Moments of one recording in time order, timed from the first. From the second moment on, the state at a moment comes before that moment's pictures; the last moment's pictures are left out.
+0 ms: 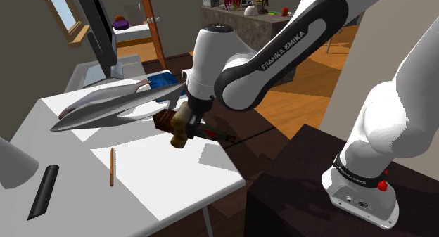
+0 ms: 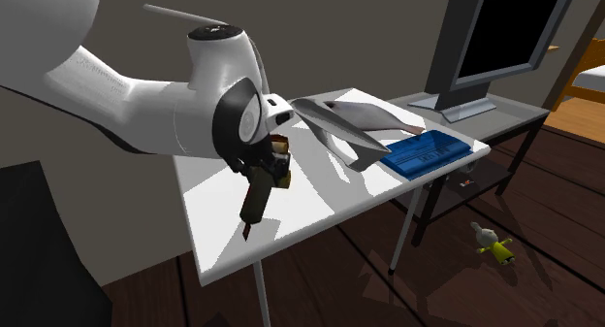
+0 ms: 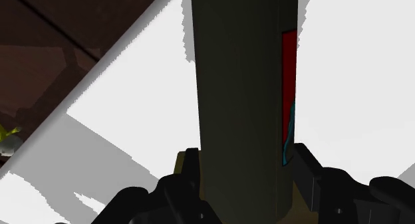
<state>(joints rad) 0.18 -0.13 0.42 -2.47 0.07 2.66 0.00</state>
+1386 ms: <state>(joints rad) 0.20 -0.29 0.38 -2.31 0.13 2.36 -0.05</state>
